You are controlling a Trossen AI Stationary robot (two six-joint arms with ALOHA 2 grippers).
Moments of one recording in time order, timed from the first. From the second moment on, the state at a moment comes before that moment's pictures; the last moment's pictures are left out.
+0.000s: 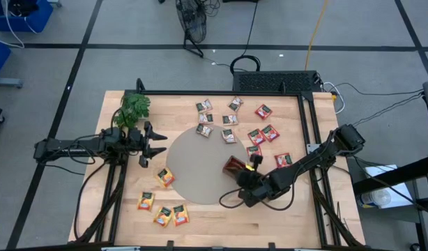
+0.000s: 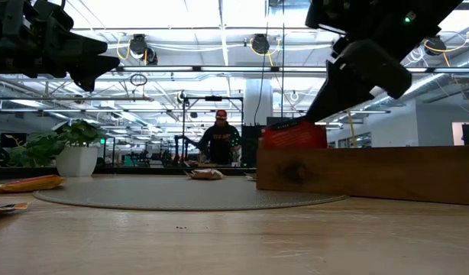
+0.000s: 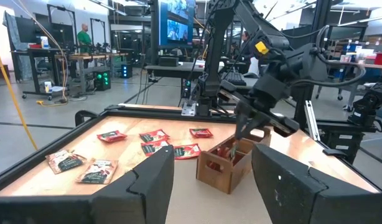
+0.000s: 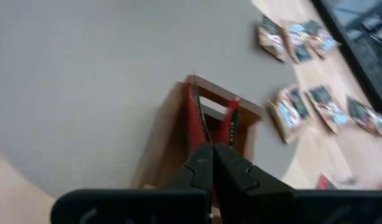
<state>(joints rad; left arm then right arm) 0.08 0.20 0.03 0.24 0.08 -0.06 0.50 1.71 1.03 -0.48 0.80 0.52</state>
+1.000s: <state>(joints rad) 0.08 0.20 0.03 0.24 0.08 -0.06 0.48 1.71 1.00 -0.72 0.84 0.87</state>
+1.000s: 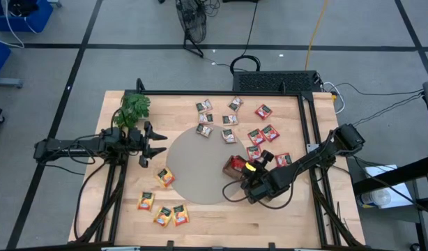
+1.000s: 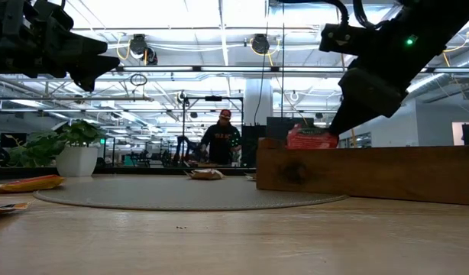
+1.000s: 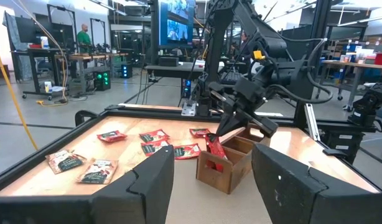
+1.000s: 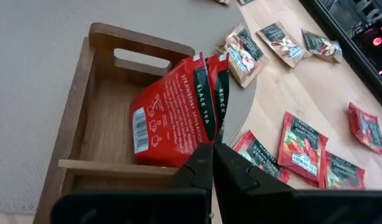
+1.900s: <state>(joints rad) 0.08 0.20 0.03 0.24 0.08 -0.06 0.48 1.55 1.00 -0.68 0.87 0.74</state>
